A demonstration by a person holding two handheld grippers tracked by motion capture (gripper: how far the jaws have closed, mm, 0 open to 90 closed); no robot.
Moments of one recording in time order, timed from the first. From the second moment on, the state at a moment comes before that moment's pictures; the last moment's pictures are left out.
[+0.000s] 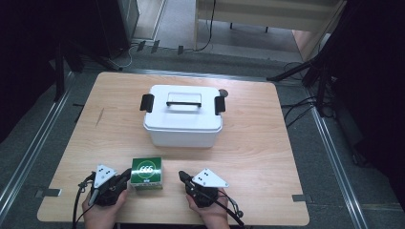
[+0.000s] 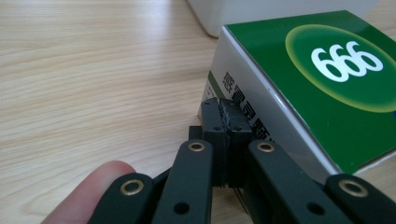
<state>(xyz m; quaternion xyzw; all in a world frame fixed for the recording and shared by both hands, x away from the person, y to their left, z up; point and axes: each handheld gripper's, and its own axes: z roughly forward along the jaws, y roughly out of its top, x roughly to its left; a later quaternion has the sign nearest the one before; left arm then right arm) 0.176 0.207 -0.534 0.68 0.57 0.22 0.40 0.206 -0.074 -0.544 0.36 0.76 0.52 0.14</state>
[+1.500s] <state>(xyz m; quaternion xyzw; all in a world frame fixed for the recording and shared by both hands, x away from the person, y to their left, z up) 0.197 0.104 -0.543 0.74 0.47 0.17 0.45 0.202 -0.138 -0.543 0.44 0.72 0.50 0.18</state>
